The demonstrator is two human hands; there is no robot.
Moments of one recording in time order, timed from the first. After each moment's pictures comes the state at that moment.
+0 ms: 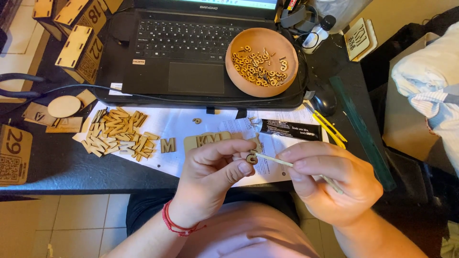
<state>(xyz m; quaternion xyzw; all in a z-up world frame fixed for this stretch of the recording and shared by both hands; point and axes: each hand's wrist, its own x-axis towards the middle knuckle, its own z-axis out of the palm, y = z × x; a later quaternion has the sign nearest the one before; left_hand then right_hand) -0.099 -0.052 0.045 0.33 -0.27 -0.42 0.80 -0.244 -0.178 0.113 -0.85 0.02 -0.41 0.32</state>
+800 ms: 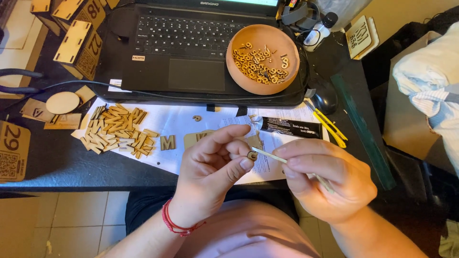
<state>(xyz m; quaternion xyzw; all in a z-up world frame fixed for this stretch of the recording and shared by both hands) -0.099 -0.051 0.055 0.32 -0.29 -0.39 0.81 -0.240 -0.175 0.113 -0.87 0.01 -0.41 0.29</state>
